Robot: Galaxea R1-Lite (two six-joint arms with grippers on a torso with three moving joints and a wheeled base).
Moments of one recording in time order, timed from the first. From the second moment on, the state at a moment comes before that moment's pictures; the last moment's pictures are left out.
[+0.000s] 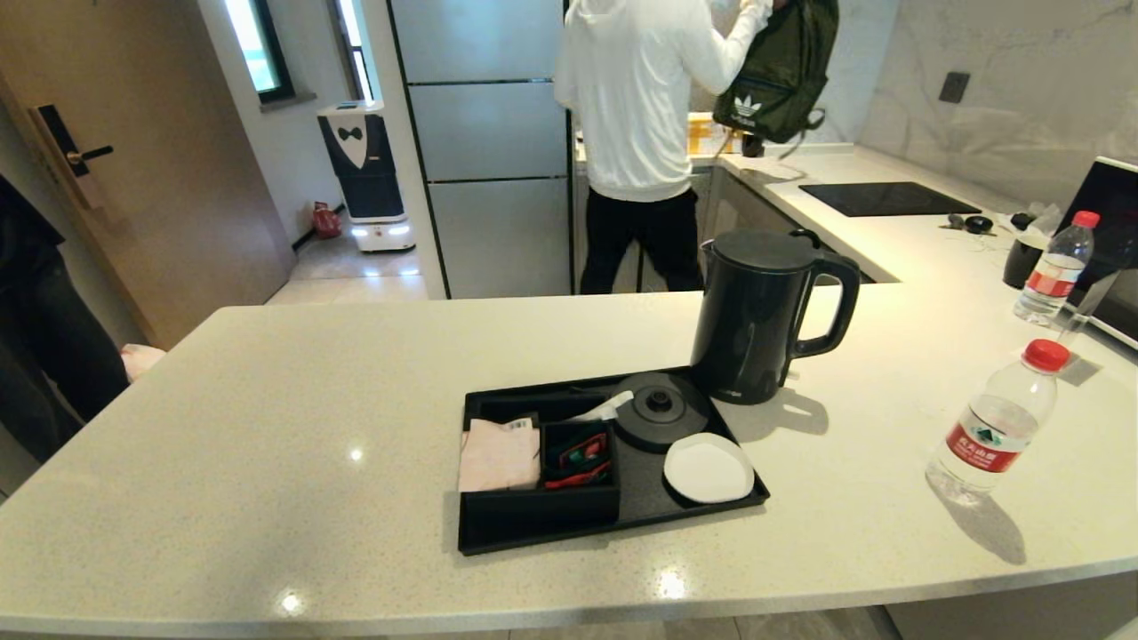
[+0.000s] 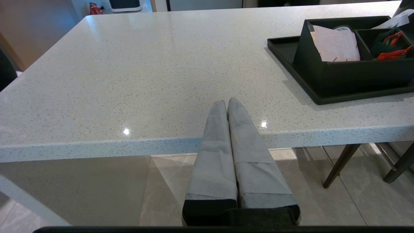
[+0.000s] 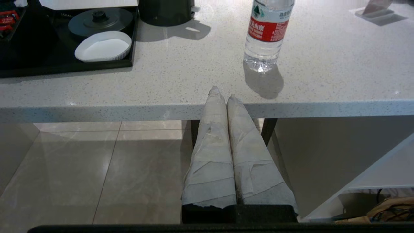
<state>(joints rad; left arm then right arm) 0.00 0.00 0.00 0.00 -0.01 0.02 0.00 0.00 -0.08 0.17 0.00 -0.06</state>
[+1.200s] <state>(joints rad) 0.00 0.00 0.00 0.00 -0.01 0.02 0.01 1.04 -0.70 0.33 0.29 0.10</state>
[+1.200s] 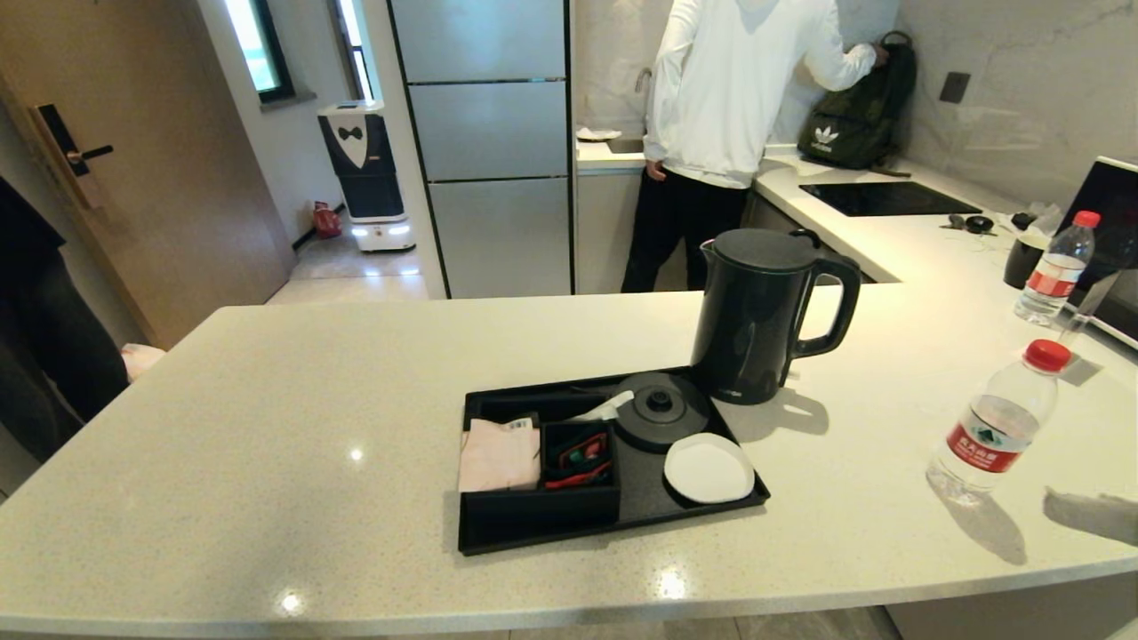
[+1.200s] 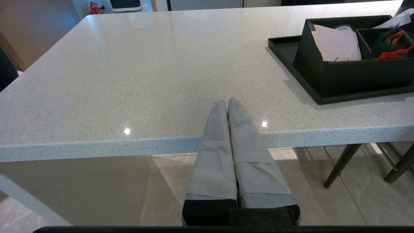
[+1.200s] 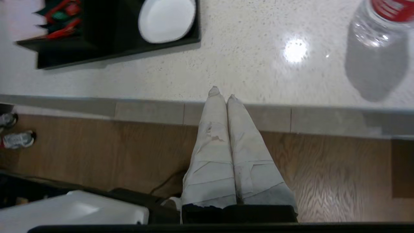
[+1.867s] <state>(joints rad) 0.00 0.00 0.00 0.00 -0.01 0.02 0.09 1.78 -0.76 -0.40 0.03 0.16</state>
